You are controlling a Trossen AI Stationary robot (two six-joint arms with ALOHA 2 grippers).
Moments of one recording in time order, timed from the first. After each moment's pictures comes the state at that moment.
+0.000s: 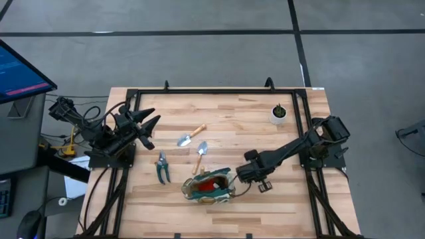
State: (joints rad) left arm -0.59 0.71 0.63 0.49 -1.29 0.25; right arm 0.35 1.77 1.01 -0.78 0.05 -0.01
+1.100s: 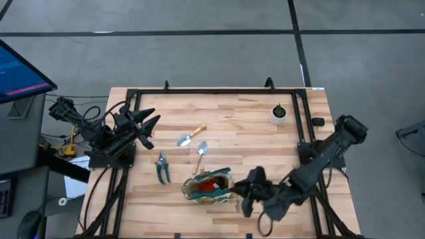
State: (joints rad) left arm -0.59 0.71 0.63 0.50 -1.29 0.19; right arm 0.75 1.61 1.33 -0.44 0.80 1.13
